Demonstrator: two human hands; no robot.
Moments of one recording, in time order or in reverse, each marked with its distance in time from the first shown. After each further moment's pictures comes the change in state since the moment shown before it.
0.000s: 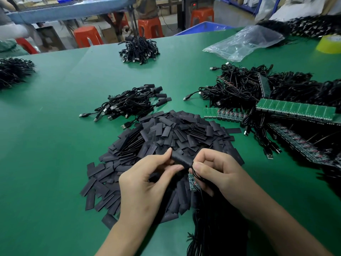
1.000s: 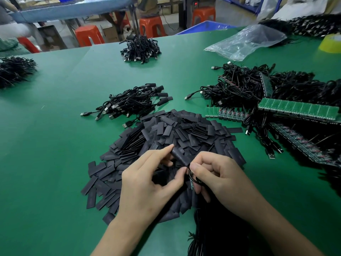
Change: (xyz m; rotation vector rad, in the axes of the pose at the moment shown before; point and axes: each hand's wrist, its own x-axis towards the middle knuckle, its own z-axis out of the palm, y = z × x) left_hand 0.004 -0.003 -0.003 0.151 -0.063 0.110; right_hand -0.001 0.002 0.010 -0.216 0.087 -0.054
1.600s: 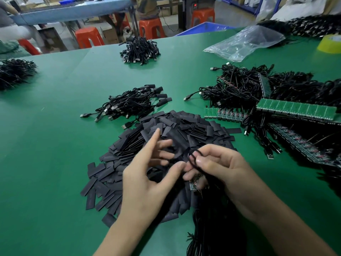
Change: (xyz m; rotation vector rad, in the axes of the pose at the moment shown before) left_hand 0.003 0.009 -0.001 -0.294 -0.030 -0.247; right_hand 0.003 0.002 -0.010 0.597 -0.063 0.074
